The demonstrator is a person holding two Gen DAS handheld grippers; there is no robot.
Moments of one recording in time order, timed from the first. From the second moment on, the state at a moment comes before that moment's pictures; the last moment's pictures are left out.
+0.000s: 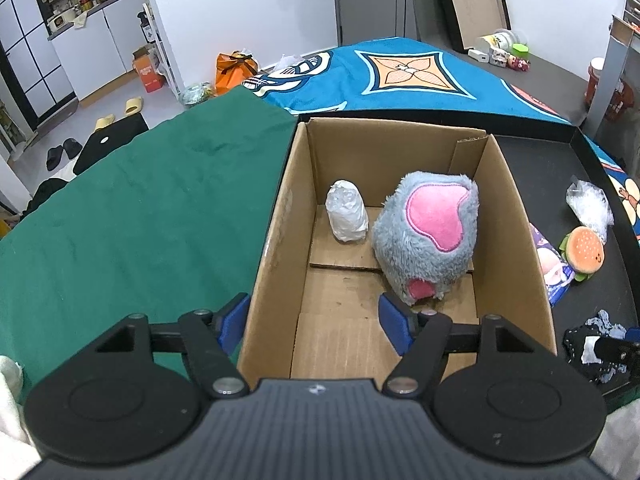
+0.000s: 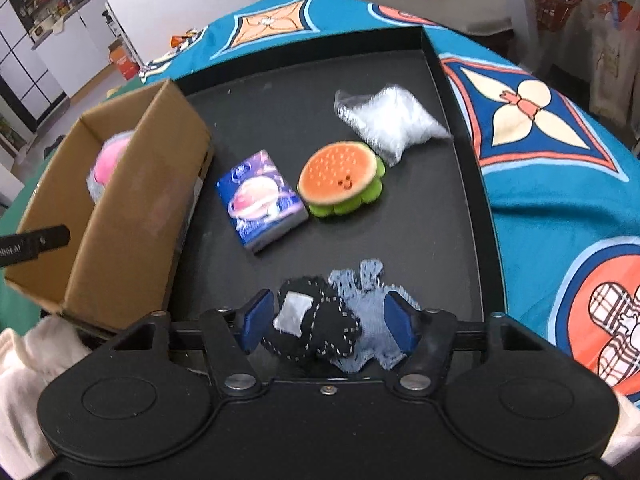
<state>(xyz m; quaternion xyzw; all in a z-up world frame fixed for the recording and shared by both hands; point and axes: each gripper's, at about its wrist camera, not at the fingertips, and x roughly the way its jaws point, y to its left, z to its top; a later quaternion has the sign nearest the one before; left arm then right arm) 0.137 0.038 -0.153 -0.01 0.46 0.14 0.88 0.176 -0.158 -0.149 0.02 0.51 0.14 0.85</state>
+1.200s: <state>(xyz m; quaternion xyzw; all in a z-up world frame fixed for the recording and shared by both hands) 0.130 0.049 -0.152 -0.04 0.45 0.14 0.88 0.195 -0.136 -0.105 0.01 0.45 0.16 0.88</state>
